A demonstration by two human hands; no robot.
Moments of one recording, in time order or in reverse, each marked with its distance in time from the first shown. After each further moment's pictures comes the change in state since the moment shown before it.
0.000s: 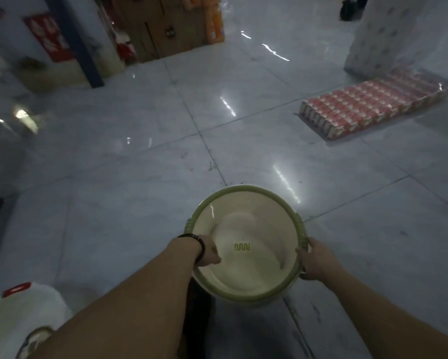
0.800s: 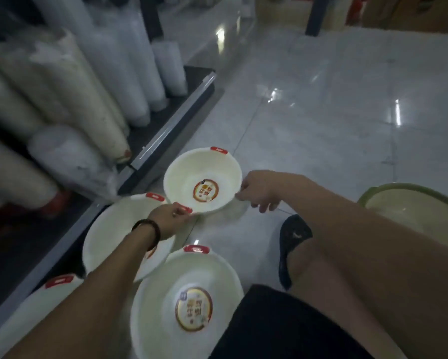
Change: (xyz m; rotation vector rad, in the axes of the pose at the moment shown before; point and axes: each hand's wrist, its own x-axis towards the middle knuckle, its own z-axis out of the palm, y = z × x) left_hand -0.294 -0.390 0.357 -1.147 0.605 -0.491; right_hand -0.438 -0.292 0.307 -1.045 -0.781 -0.849
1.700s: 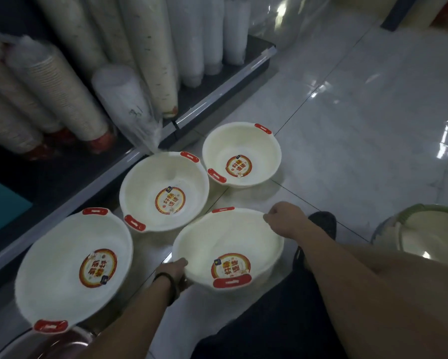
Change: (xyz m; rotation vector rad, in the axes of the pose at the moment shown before) left_hand -0.091 -0.162 0.156 -1.296 0.112 -0.771; right_hand 0.011 0.005 0.141 -0.061 0.093 0.089
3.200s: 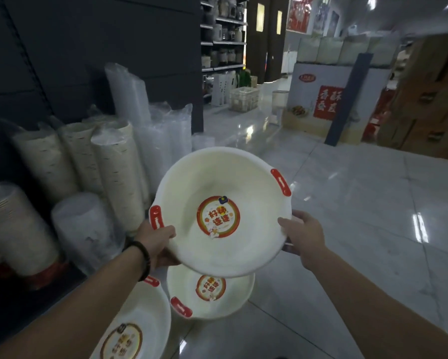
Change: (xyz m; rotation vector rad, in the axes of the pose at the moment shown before) left_hand -0.126 0.326 0.173 0.073 -0.154 0.713; right_hand 0.100 0.004 -0.234 1.208 0.521 -0.074
